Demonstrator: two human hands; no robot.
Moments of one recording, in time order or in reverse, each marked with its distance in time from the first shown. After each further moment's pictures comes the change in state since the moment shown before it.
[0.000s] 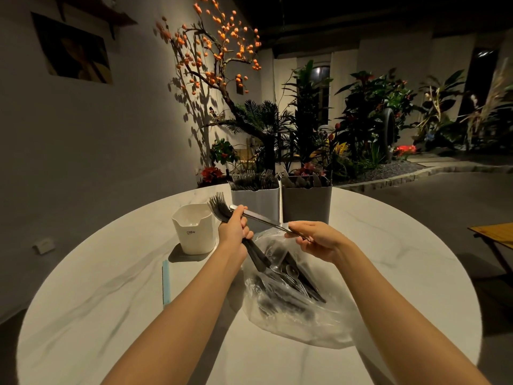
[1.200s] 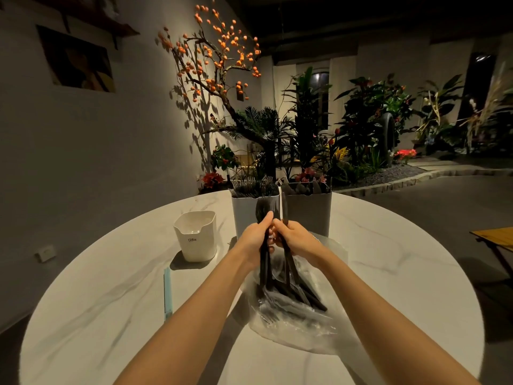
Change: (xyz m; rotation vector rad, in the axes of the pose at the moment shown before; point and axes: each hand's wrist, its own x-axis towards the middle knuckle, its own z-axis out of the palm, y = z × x) left_hand -0.015 -0.009 0.016 0.521 -0.327 -0.077; right_hand -0.006 -0.002 0.051 -0.556 0.022 -0.334
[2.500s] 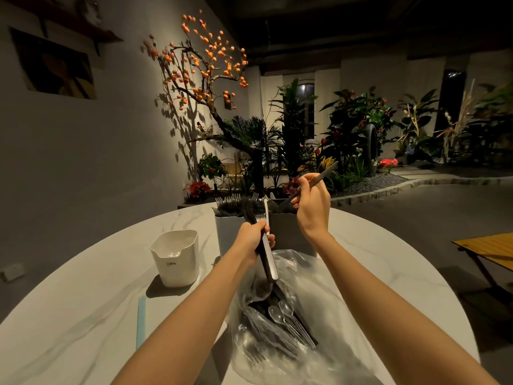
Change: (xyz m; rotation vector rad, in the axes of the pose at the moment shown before) left_hand 0.053 0.026 0.026 -0.078 0.068 0.006; right_hand 0.062 -0.031 -0.061 -0.022 0.788 -0.438
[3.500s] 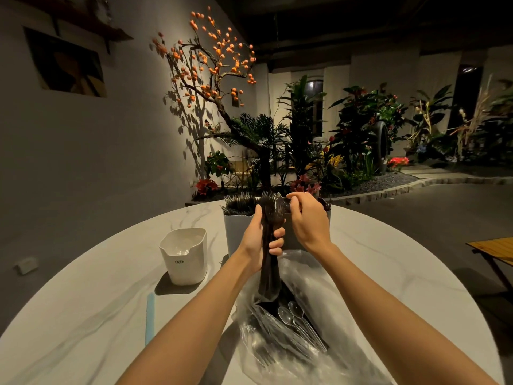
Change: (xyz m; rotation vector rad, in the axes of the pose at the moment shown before) left_hand -0.005 -0.004 -0.014 -0.294 -0.395 -0.048; right_hand -0.016 0.029 0.012 -0.392 -0.206 -0.206
